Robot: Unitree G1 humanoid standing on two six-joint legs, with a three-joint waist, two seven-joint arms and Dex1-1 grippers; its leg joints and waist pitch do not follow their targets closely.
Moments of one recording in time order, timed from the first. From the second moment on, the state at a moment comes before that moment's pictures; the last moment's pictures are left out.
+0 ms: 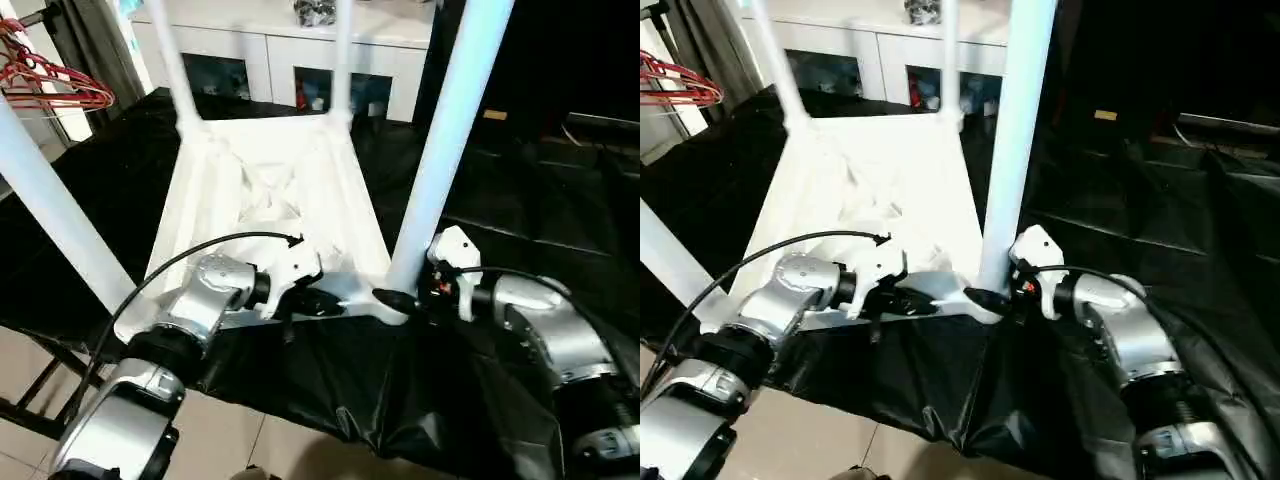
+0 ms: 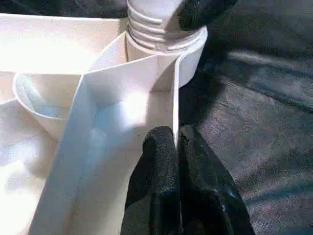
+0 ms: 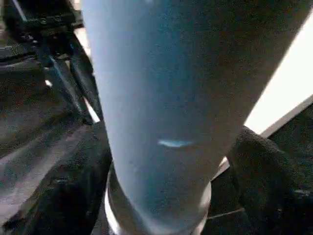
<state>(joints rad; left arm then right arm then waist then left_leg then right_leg) -0.67 0.28 -0.31 0.76 0.02 -0.02 -1.21 -0.41 -0.44 0.14 0.36 0.15 0.16 1.02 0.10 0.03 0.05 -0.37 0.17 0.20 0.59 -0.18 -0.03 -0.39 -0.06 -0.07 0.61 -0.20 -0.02</state>
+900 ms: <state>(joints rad) -0.68 0.23 -0.30 0.79 0.04 -0.01 -1.11 -0.38 -0.38 0.12 0.36 0.13 0.18 0.90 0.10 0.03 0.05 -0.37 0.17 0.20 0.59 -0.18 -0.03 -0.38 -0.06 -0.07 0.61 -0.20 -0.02</state>
